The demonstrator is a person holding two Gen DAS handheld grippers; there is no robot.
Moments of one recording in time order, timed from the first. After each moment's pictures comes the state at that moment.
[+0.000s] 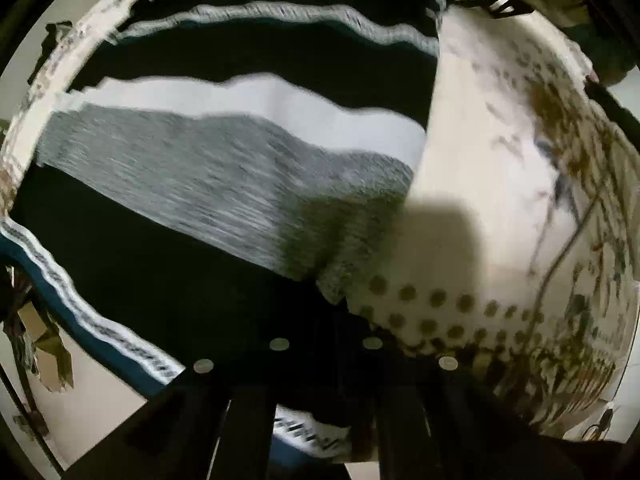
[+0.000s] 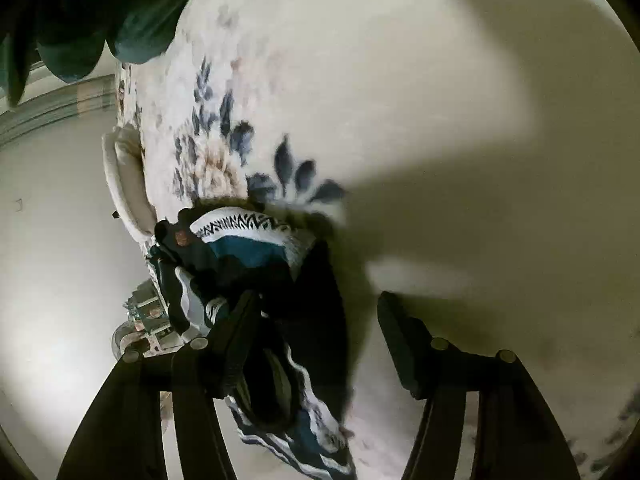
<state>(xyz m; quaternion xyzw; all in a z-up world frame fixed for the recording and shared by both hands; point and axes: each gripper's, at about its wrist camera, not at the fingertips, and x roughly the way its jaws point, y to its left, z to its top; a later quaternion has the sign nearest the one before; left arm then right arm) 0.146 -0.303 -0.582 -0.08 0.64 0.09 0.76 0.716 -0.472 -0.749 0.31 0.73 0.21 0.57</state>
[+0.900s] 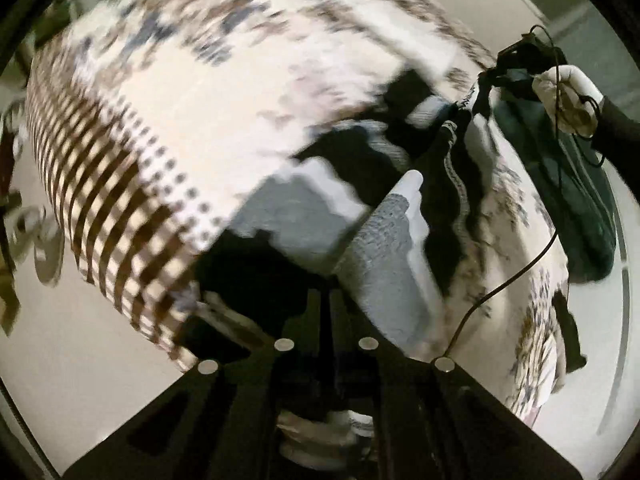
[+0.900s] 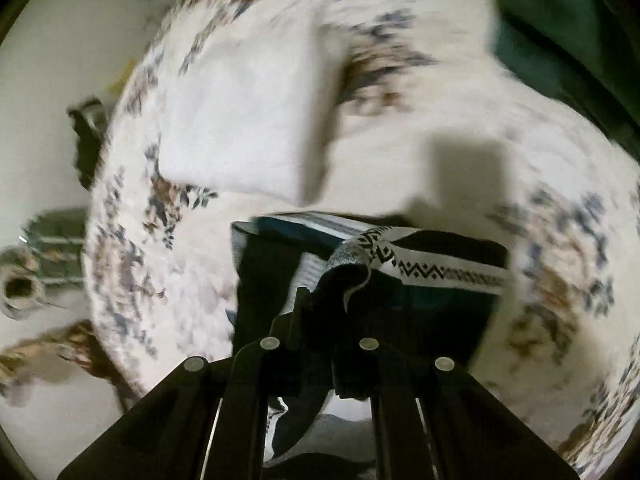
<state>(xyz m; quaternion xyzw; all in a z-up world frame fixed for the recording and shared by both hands) 0.103 0.067 -0.490 -0.33 0.54 0.13 0.77 0.702 -0.007 -0.565 -0.01 0.69 0.20 0.69</state>
